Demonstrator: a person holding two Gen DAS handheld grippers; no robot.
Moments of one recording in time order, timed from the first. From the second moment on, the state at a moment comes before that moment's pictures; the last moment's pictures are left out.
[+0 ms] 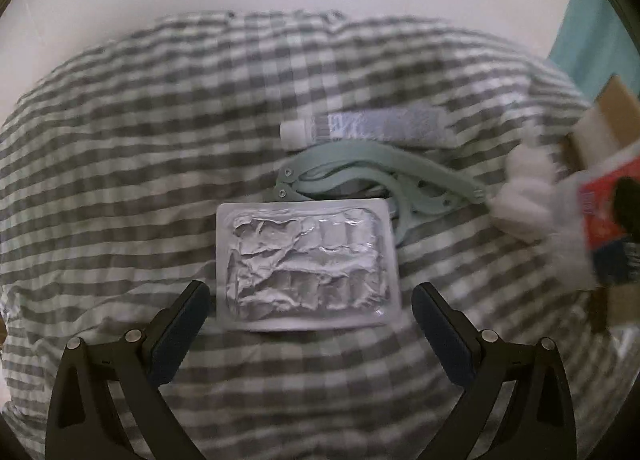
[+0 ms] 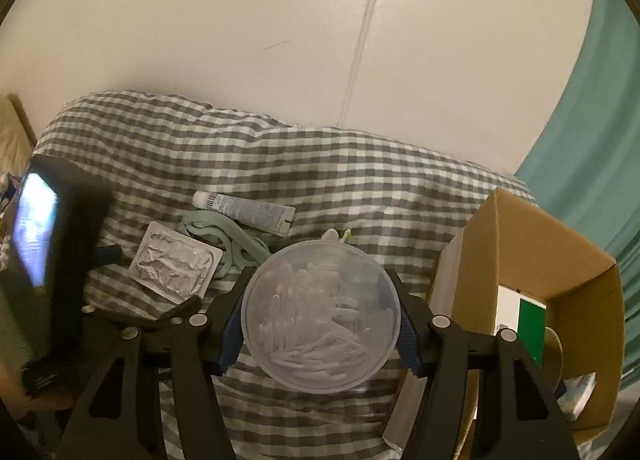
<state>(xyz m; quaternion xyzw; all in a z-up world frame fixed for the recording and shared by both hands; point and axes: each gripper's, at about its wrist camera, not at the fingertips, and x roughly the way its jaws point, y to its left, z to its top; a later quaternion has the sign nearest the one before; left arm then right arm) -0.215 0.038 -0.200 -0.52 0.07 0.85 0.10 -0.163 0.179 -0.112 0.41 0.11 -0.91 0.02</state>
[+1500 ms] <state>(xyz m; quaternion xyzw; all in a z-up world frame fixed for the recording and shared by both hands) -0.071 0.124 0.033 -0.37 0.06 0.90 0.21 -0.040 0.309 0.075 0.31 0.08 -0.95 0.02</state>
